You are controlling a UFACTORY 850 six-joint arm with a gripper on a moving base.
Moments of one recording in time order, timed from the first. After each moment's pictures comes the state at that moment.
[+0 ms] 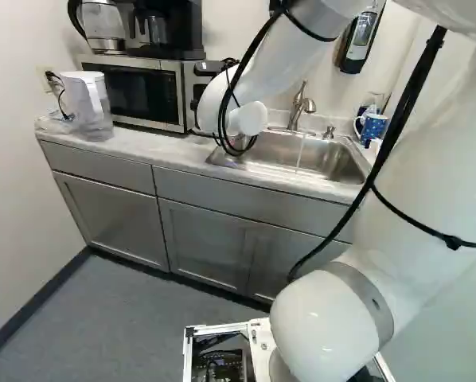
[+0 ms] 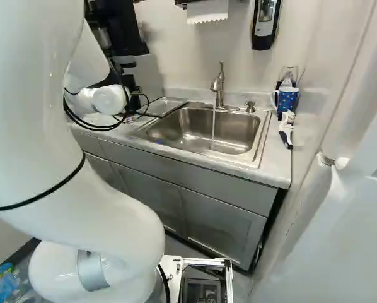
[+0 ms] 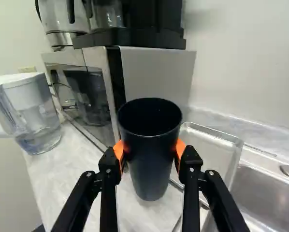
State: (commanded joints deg) arm 18.0 2.4 -42.1 0.0 39.0 0.0
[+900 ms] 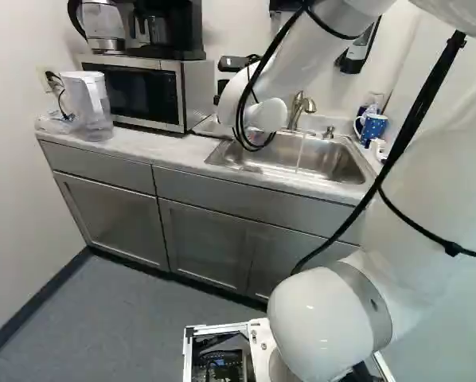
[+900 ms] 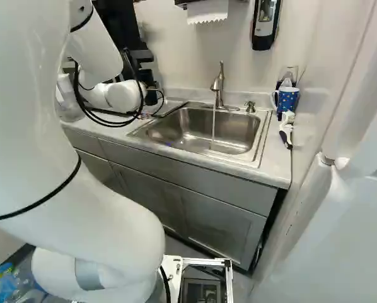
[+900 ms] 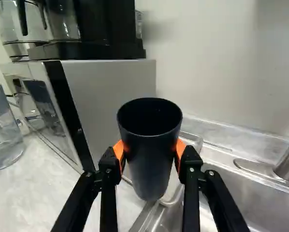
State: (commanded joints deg) arm 10.0 4.1 -41.4 0.0 39.0 0.0
